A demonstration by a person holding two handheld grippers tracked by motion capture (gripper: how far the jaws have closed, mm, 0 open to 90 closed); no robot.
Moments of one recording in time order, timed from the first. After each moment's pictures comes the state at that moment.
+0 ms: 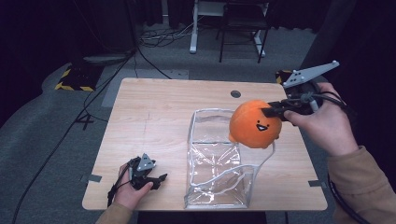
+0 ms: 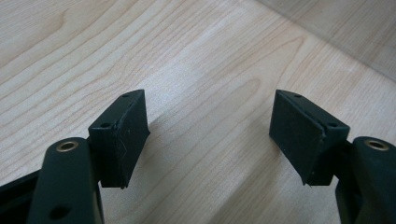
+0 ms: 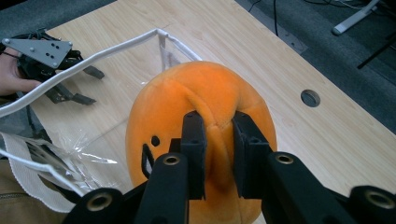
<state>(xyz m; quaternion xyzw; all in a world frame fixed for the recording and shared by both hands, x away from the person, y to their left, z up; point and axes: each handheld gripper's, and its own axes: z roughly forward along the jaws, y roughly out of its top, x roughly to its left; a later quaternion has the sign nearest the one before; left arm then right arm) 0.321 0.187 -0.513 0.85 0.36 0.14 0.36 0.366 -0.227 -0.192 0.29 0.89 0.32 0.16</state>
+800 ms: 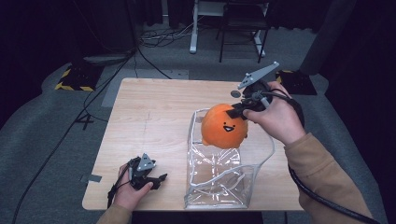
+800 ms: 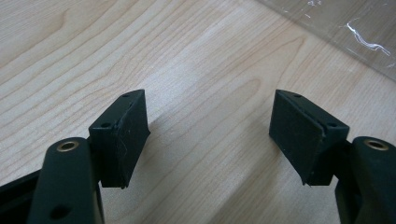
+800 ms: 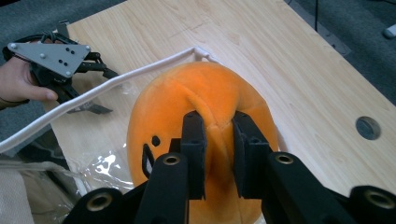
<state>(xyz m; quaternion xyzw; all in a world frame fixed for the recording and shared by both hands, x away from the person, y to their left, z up) 0.321 0.187 -0.513 0.85 0.36 0.14 0.36 0.404 -0.154 -0.230 0.24 0.91 0.31 0.11</state>
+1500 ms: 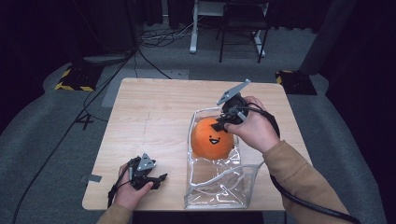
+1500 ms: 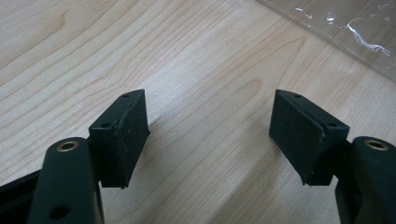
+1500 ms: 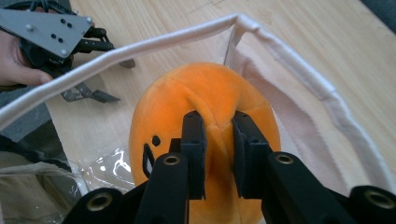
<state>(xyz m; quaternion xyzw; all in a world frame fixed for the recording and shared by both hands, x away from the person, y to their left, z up) 0.322 0.187 -0.513 0.85 0.36 0.14 0.36 0.408 -0.119 -0.283 0.23 0.93 0.29 0.08</state>
